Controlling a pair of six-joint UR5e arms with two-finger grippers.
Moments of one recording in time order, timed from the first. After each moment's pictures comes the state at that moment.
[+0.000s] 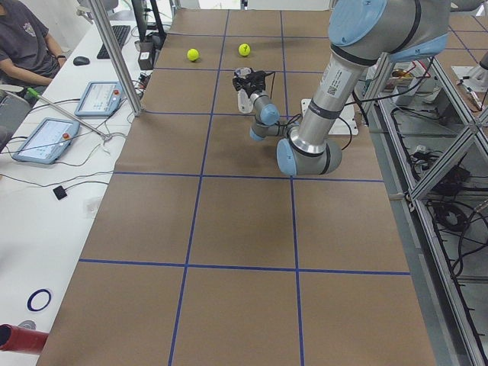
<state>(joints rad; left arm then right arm) -0.37 -2.29 -1.13 -3.67 -1.38 -0.25 1.51 -1.70 1.90 -1.56 2.57 0.02</state>
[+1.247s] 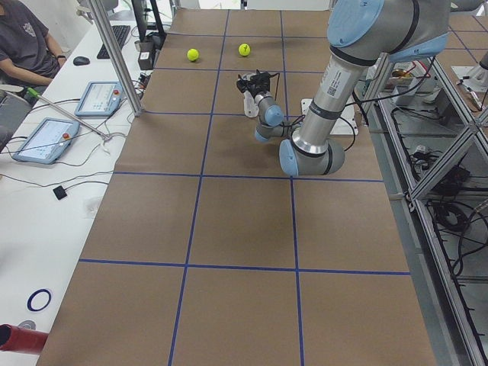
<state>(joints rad) -0.33 -2.28 -1.13 -3.67 -1.37 -0.25 1.51 -1.69 1.90 -1.56 2.57 0.02</state>
